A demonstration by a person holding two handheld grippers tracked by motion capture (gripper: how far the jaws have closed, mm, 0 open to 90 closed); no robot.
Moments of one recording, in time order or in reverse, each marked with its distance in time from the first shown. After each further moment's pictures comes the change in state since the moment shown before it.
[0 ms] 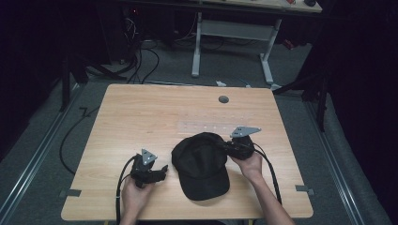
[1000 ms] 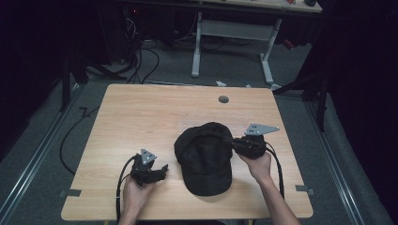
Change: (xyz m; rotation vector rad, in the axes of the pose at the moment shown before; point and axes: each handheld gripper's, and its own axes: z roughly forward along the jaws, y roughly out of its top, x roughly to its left) left arm 0.000 0.003 -0.001 0.007 -0.022 -0.053; right arm -0.002 0.008 -0.043 -0.163 0.081 0.036
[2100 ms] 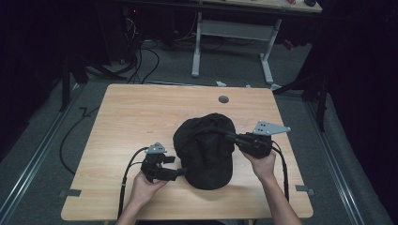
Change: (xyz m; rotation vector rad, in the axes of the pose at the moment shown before) left arm -0.052 0.032 -0.011 0.231 -0.398 -0.158; right arm 0.012 0.018 -0.022 -0.129 0.027 -0.065
